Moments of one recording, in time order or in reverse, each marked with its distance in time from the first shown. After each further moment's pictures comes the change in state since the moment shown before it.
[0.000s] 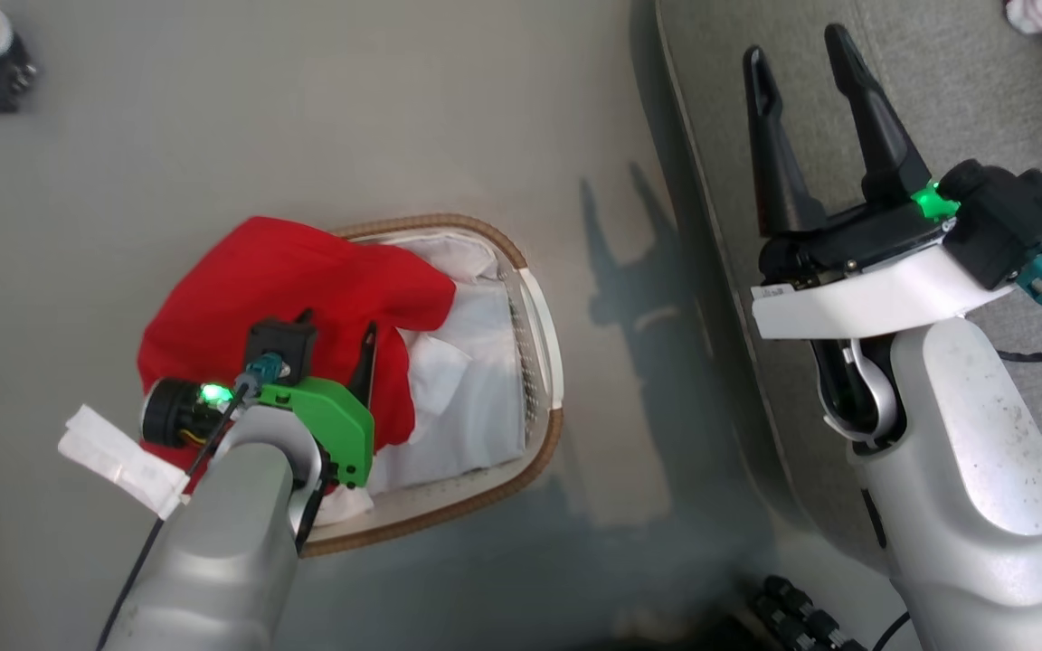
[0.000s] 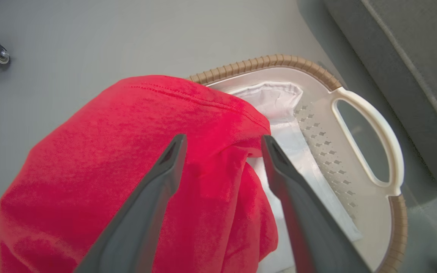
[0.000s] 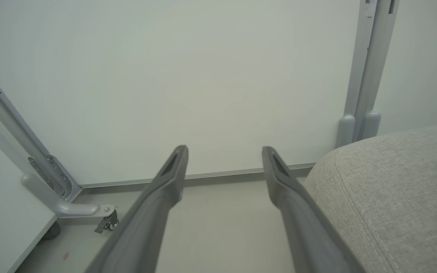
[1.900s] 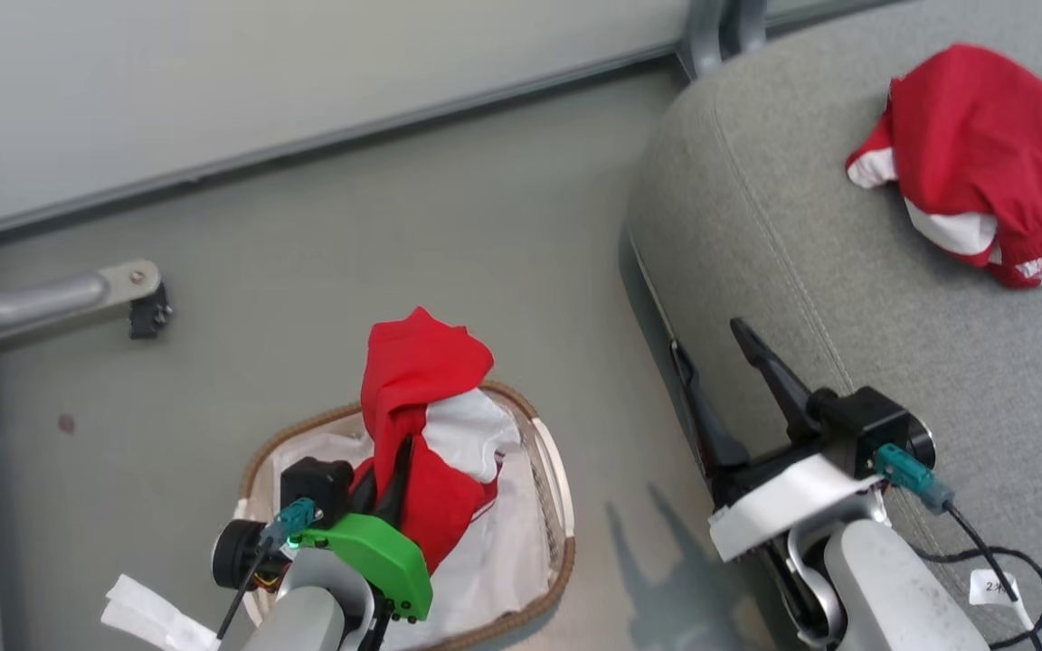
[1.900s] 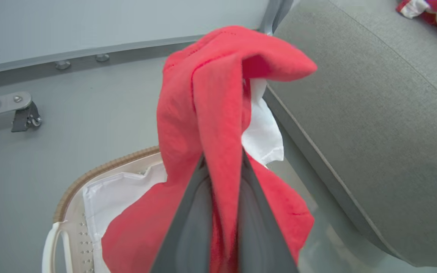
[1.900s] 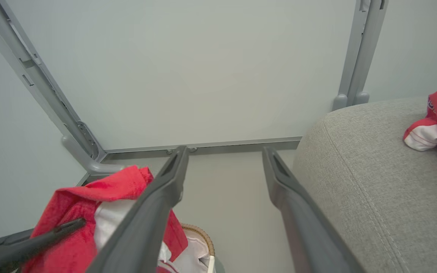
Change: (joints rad) left arm 0.338 -0.026 0.006 -0.297 -0.111 0.000 0.000; right arm 0.300 0.002 0.091 0.172 -0.065 0.000 0.000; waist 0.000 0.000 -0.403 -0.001
